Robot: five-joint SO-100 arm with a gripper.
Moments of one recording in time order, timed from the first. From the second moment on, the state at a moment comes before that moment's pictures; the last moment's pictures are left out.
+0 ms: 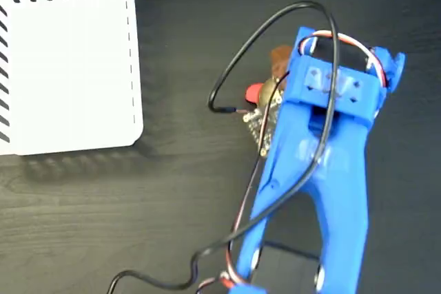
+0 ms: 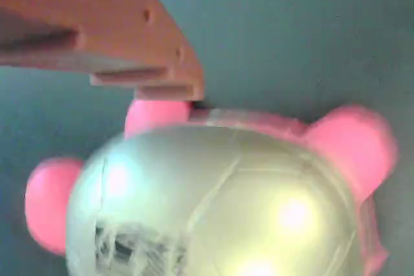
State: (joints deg) arm 26.1 81.2 97.7 76.7 -46.5
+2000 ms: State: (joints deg) arm 24.3 70.9 97.0 70.0 -42.7
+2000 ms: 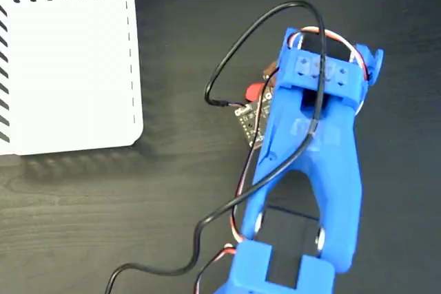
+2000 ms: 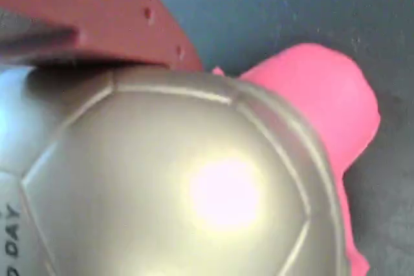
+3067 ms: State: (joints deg) arm 12.4 77.7 69.7 95.8 -17.0
